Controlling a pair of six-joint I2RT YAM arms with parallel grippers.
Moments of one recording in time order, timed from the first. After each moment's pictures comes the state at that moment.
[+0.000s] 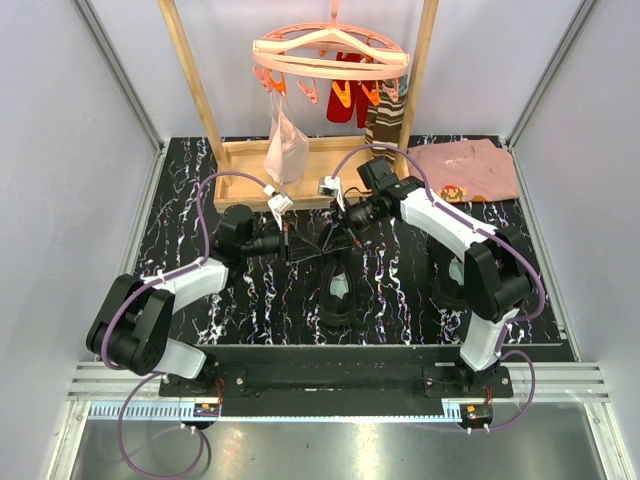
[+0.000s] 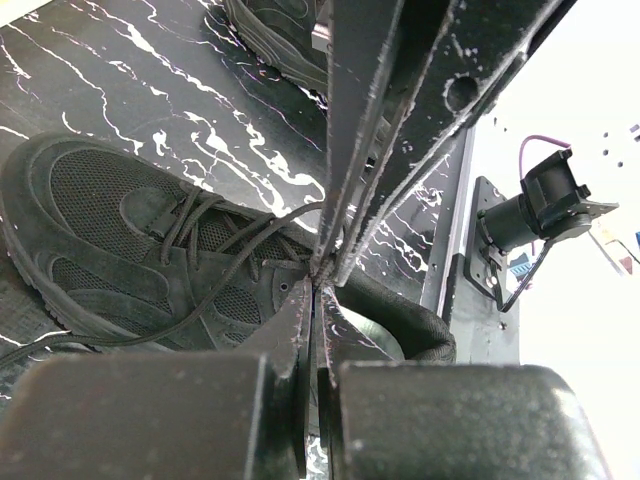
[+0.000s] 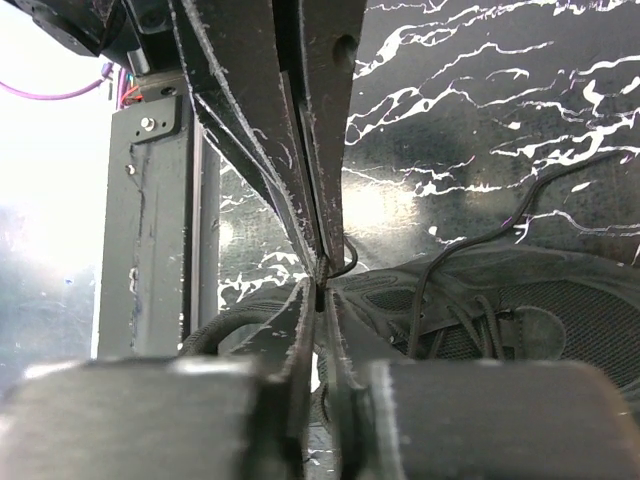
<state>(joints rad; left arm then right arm) -0.40 1.42 0.62 0.53 0.89 -0.39 0.54 1.82 1.45 -0.63 -1.00 -0.46</state>
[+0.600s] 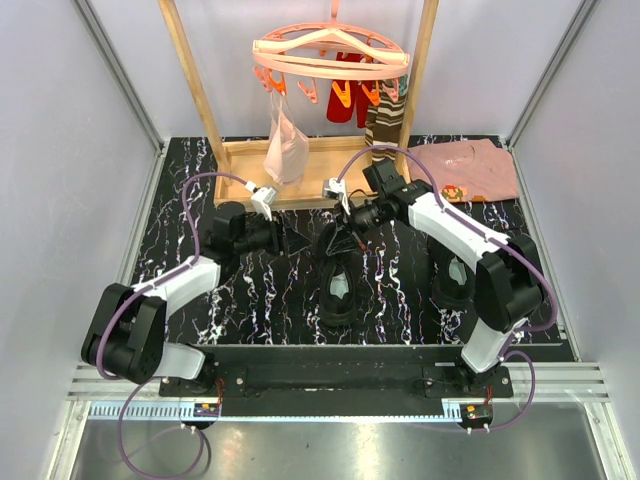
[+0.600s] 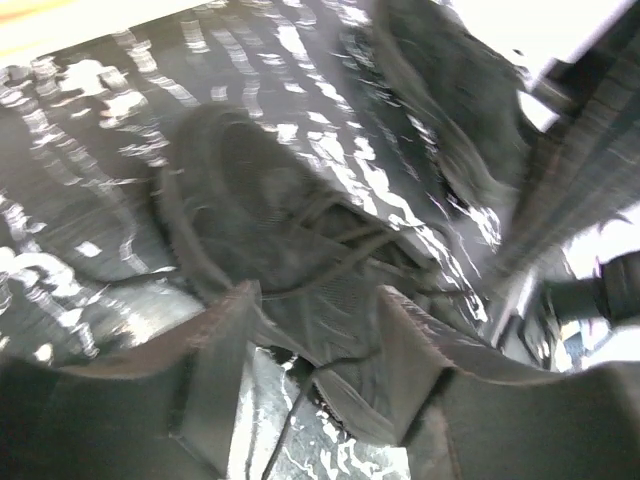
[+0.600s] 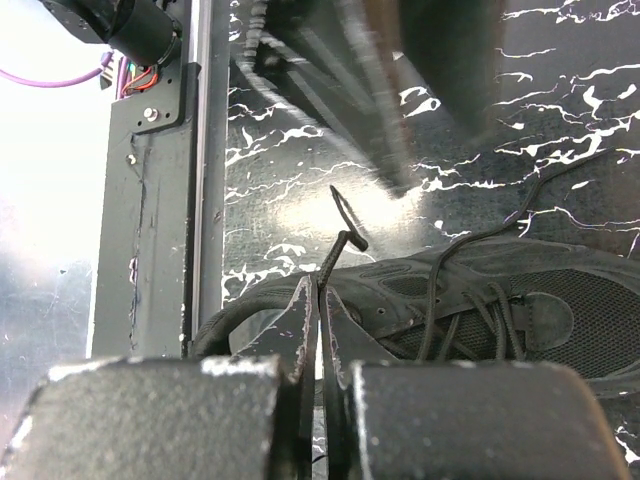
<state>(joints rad) -0.35 1.36 0.64 0.35 0.68 -0.41 0.54 1.74 1.40 -0.64 -0.99 -0.49</state>
